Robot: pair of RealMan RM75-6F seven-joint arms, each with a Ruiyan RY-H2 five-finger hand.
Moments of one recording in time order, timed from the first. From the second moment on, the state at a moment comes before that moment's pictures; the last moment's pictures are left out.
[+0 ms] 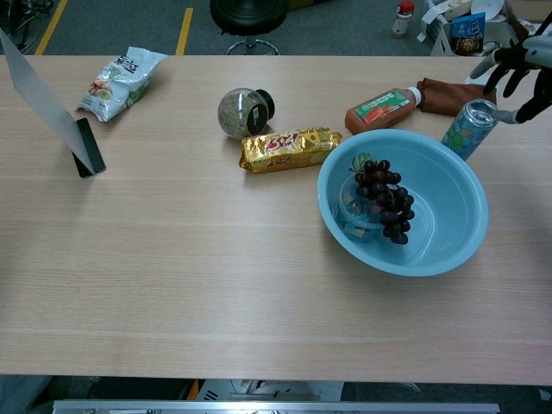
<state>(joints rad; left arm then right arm) -0.02 -0.91 -0.02 -2.02 1.44 1.54 0.36 0.69 -1.01 0.10 -1.69 -0.81 0.75 -0.19</state>
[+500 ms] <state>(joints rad) -0.02 -0.91 -0.02 -2.03 1.45 1.54 0.36 0.70 -0.82 0.11 -1.96 -1.04 0.74 -0.24</state>
